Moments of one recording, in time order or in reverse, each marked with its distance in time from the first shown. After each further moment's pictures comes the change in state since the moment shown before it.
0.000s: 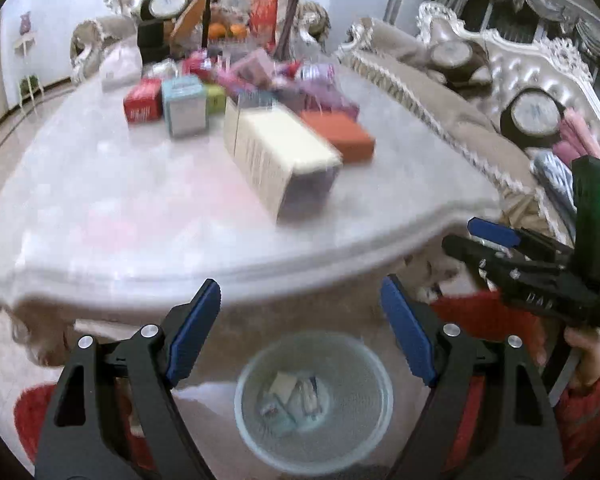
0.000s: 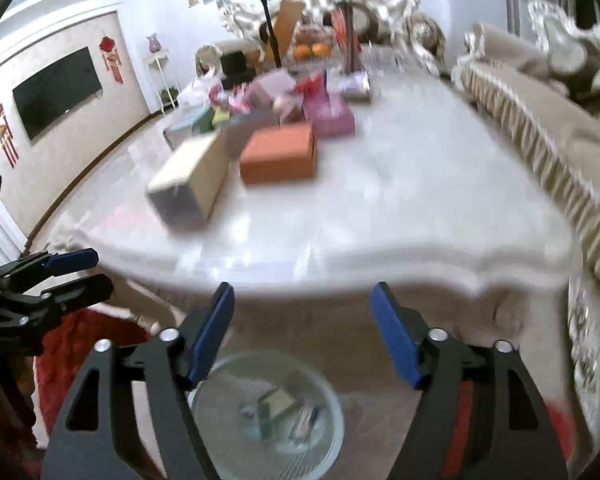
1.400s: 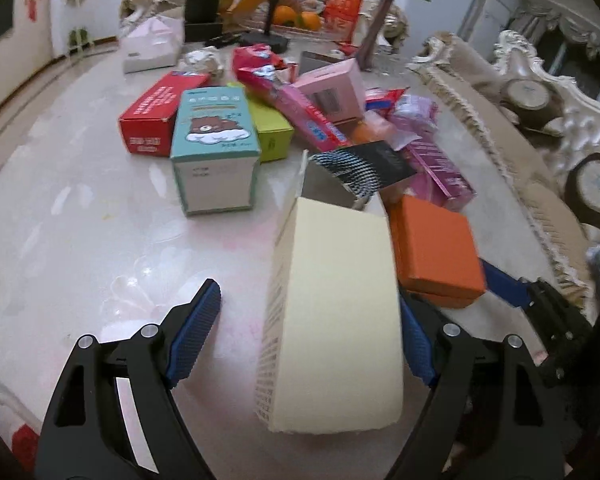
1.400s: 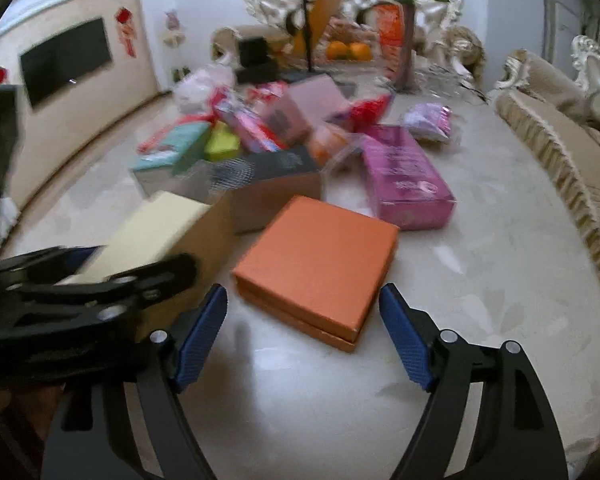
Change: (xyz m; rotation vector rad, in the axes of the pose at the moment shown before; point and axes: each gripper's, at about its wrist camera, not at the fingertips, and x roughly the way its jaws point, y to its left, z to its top) left arm 0.096 0.056 0.095 -0.198 0.057 0.107; right arm 0.087 0.039 0.072 -0.111 0.026 0.012
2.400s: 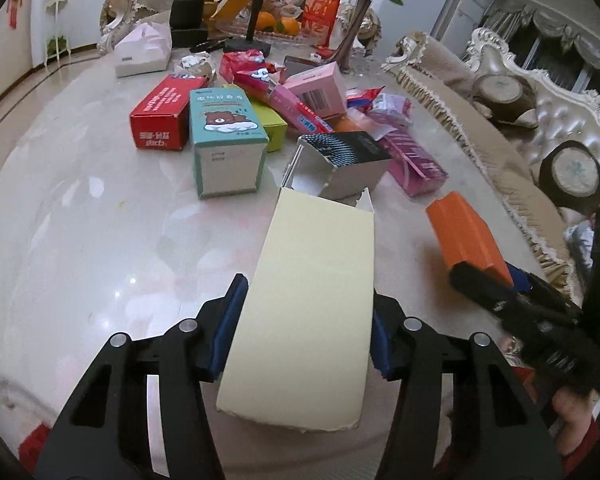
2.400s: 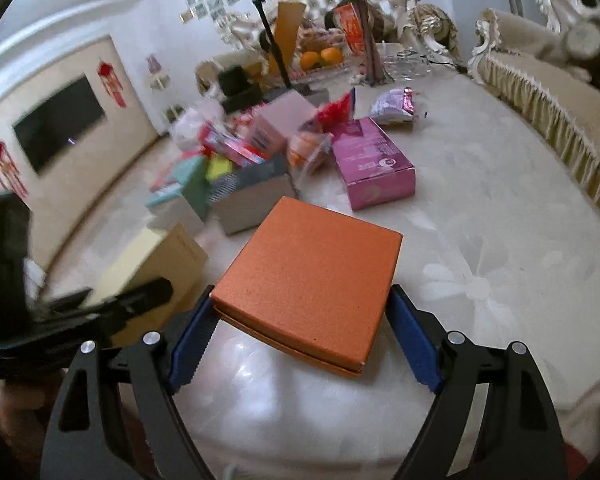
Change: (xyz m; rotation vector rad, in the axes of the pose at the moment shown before) left arm -0.033 0.017 -0.027 0.043 -0.030 -0.089; right arm -0.037 -0.033 -0.016 0.223 -0.040 0.116
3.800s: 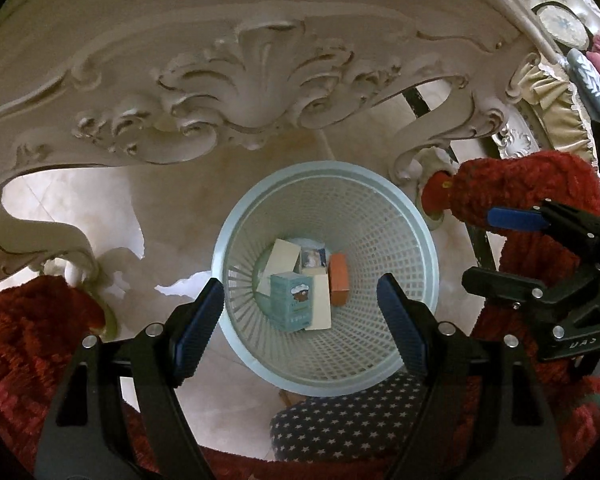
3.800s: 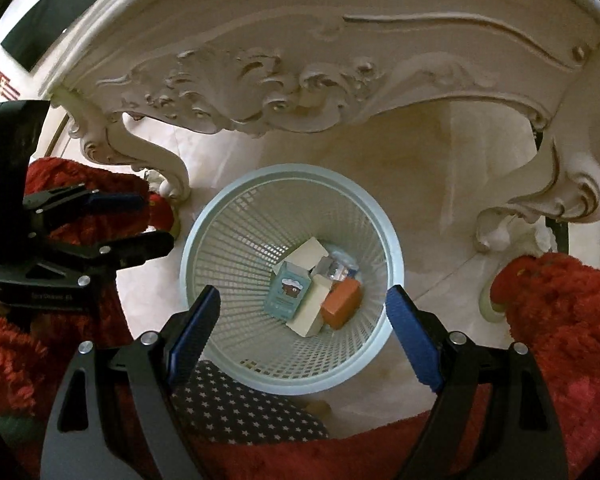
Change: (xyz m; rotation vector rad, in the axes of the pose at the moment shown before) left arm 0.043 -0.014 -0.210 0.182 0.446 -0.016; right arm 0.010 -0.006 -0.204 -0.085 0.519 -0.037
